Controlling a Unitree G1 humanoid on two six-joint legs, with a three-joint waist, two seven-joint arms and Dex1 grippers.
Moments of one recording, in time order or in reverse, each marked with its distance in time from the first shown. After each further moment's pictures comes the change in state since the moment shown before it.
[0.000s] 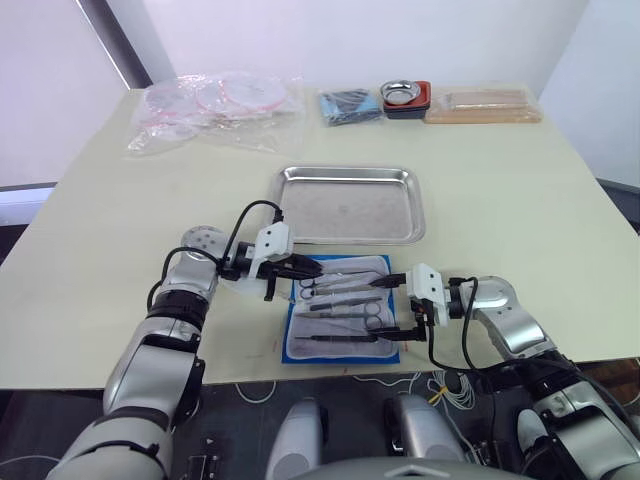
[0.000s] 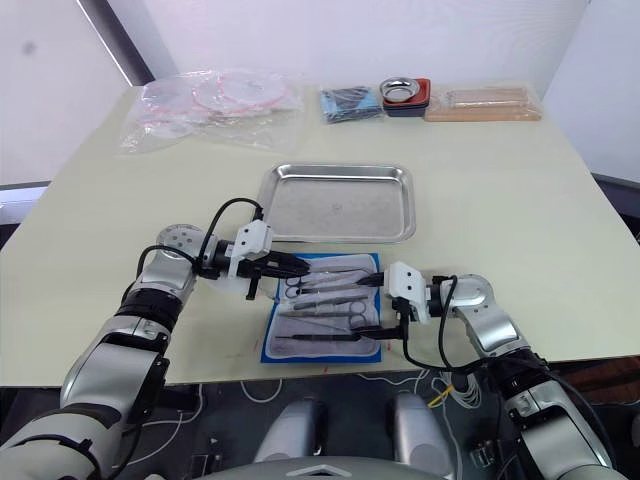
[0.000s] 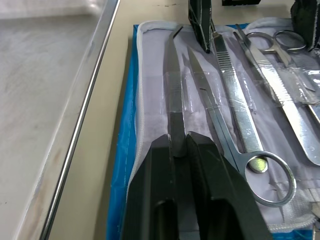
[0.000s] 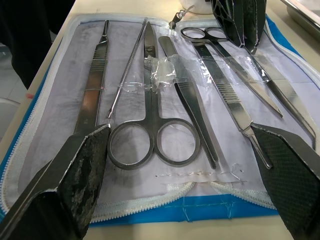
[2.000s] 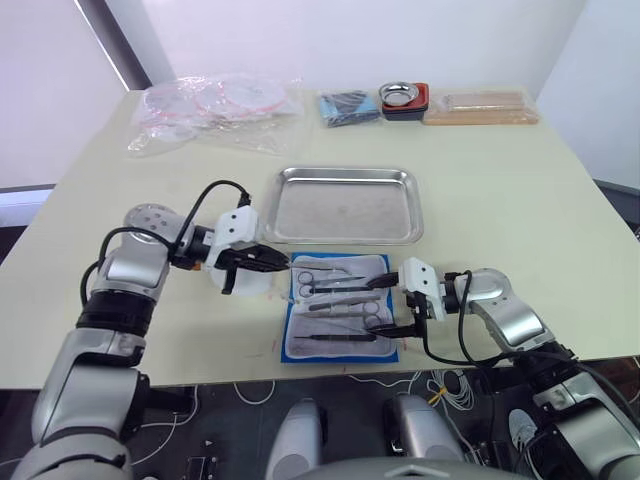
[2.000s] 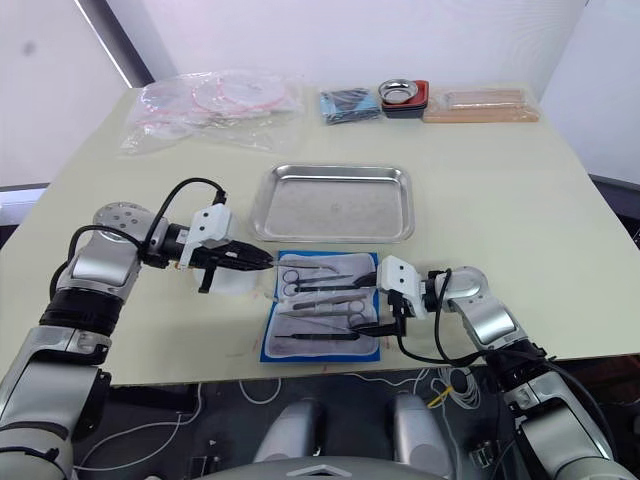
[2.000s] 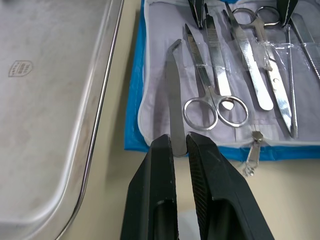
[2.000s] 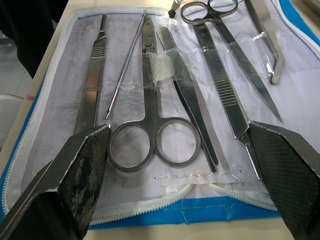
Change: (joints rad) left arm 0.098 0.254 0.023 -0.420 -0.043 0.338 -0.026; right arm -0.034 -0.017 0.036 -0.049 -0.011 0.152 -0.009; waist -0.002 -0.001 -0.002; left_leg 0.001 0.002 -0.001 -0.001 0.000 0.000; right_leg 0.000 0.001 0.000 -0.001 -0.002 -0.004
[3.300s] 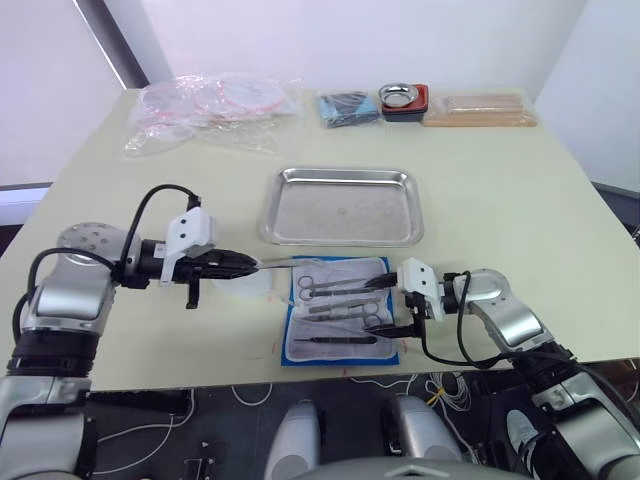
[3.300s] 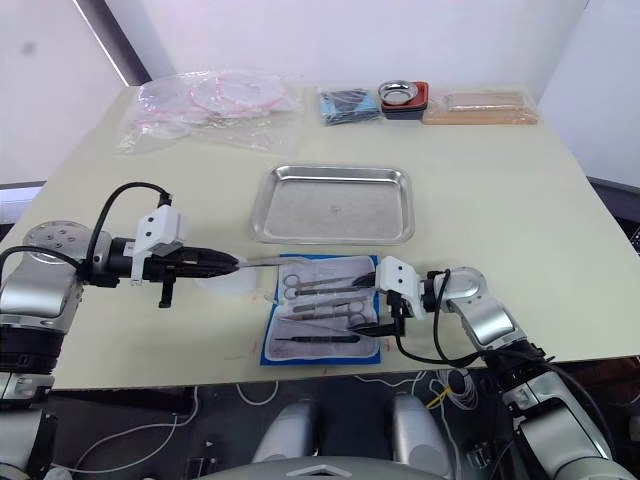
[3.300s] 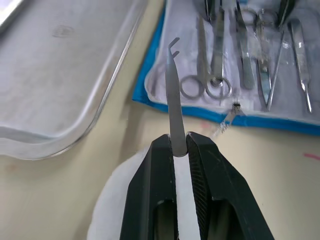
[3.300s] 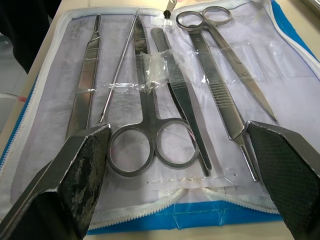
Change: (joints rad) left arm 0.242 0.147 0.186 -0.258 -0.144 0.189 0.094; right arm 0.000 0.005 0.003 0.002 -0.006 -0.001 -0.008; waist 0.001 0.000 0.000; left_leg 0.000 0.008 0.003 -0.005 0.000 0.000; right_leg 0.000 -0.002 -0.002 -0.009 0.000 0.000
